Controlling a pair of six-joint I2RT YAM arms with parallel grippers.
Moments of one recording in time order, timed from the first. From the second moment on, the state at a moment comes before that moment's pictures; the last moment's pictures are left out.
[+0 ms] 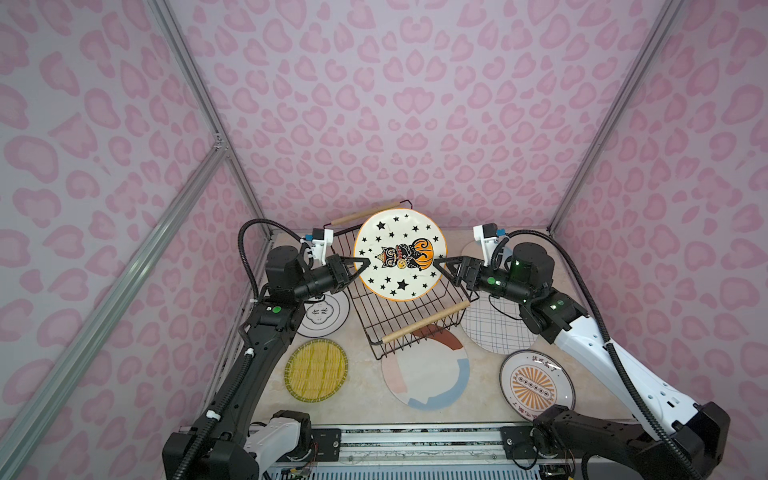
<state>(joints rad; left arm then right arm) -0.16 1.12 0.97 -0.02 0.87 -0.97 0.50 1.18 1.09 -0.10 -0.48 0.73</state>
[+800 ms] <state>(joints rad) -0.18 1.15 0.95 0.05 0.87 -0.96 0.50 1.22 1.08 0.01 -0.42 0.90</state>
